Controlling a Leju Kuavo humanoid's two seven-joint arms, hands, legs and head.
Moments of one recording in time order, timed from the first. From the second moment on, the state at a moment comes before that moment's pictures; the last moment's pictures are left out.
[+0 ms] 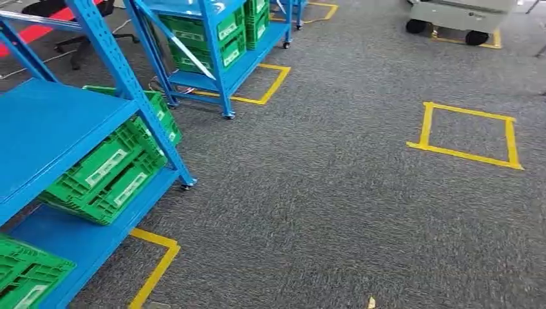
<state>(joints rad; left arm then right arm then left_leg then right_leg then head) 0.00 -0.15 0.22 -0.18 -0.31 0.48 -0.42 -0.03 0.20 -1.12 -0.24 1.31 -0.26 -0.17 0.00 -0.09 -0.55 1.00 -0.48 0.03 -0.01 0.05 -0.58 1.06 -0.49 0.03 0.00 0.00</state>
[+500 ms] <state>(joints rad) 0.00 -0.15 0.23 -0.18 -0.31 0.47 -0.41 -0.03 0.20 -1.12 -0.24 1.31 -0.27 -0.17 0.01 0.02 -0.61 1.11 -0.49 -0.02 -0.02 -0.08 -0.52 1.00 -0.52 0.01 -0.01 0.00</state>
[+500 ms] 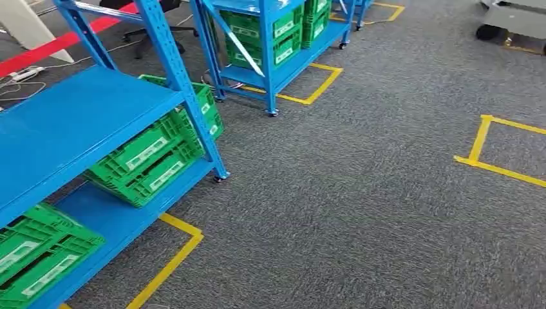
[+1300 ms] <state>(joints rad) 0.00 -0.15 0.23 -0.18 -0.31 0.46 -0.41 -0.03 0.20 -1.12 -0.24 1.31 -0.27 -0.17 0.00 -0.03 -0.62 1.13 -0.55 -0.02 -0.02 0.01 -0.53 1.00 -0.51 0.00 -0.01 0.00</state>
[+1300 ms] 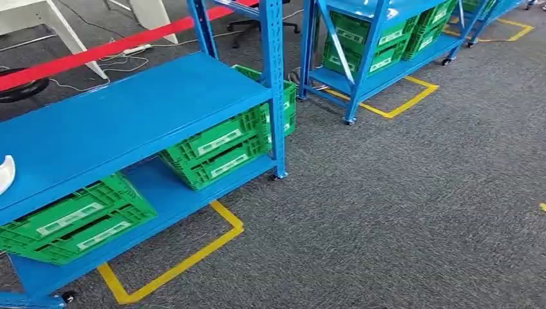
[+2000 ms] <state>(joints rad) 0.00 -0.15 0.24 -0.18 -0.31 0.45 -0.41 -0.03 0.20 -1.12 -0.24 1.31 -0.27 -0.17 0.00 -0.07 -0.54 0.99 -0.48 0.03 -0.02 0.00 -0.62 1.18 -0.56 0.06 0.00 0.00</state>
